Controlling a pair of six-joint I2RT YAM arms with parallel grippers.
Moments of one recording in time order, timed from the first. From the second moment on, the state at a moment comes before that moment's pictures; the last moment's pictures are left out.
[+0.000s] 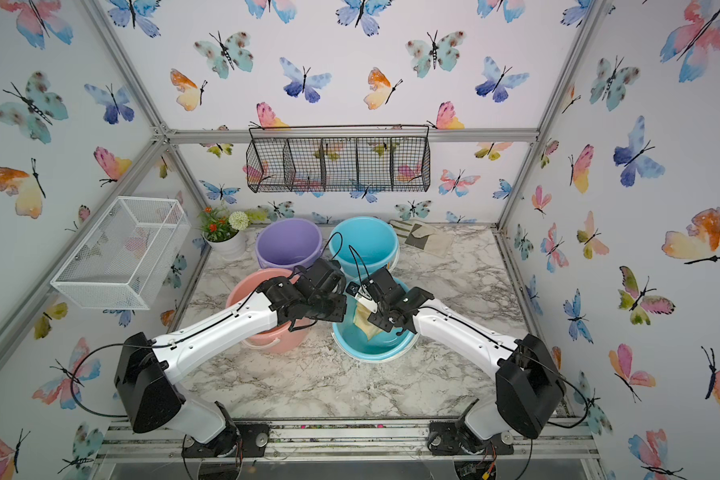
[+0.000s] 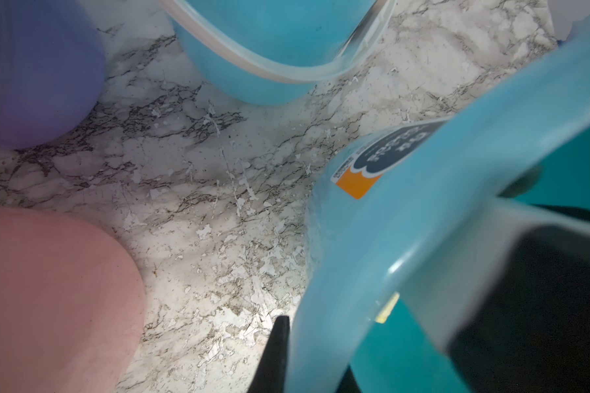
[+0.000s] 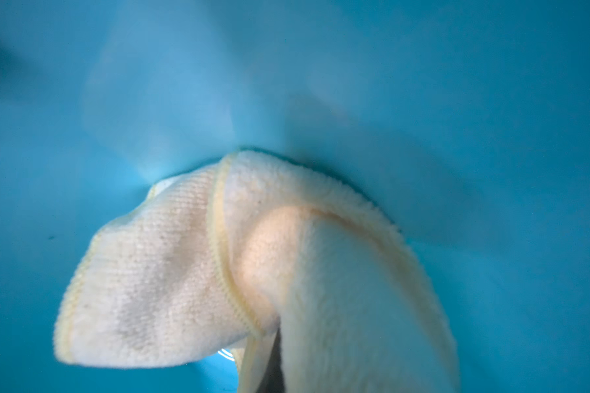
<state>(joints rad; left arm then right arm) -0.86 1.54 1.34 -0.79 -0.05 -0.59 0.79 1.47 1.13 -0.66 0.26 -0.43</state>
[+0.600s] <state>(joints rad) -0.87 1.54 1.34 -0.84 -0.03 -0.57 0.79 1.38 1.27 -0.86 0.27 -0.48</state>
